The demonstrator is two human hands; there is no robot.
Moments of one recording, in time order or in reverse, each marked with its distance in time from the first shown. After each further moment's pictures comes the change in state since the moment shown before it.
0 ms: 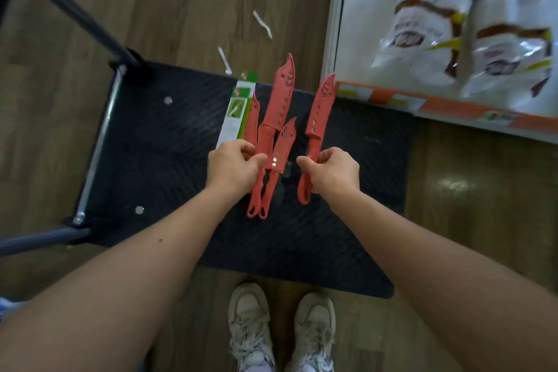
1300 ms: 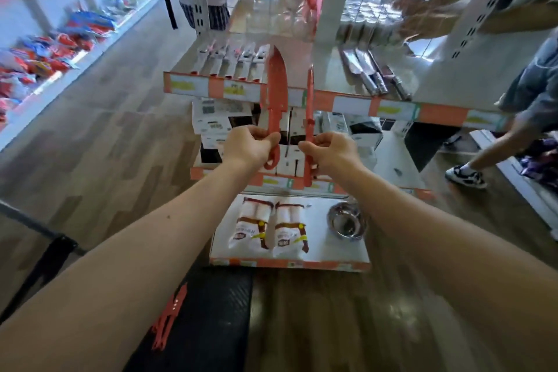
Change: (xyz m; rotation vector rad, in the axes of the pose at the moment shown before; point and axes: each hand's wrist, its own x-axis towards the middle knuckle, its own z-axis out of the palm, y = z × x) left_hand -0.399 0.599 -0.175 -0.396 0.074 0.512; right_hand -0.323 -0.231 -0.635 0.207 0.250 -0.563
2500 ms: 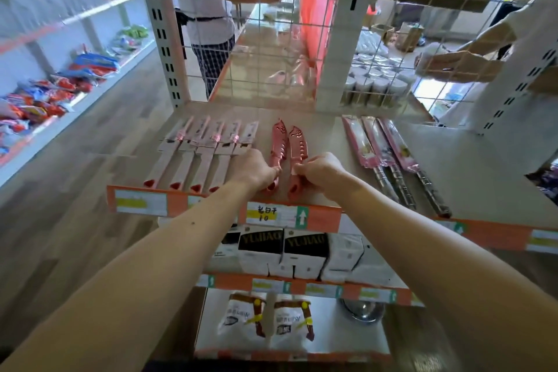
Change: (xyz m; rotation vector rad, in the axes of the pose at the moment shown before) left_hand 0.232 0.070 0.048 0.579 -0.124 0.035; right_hand 0.243 -0.067 -0.005 -0.040 -0.103 0.202
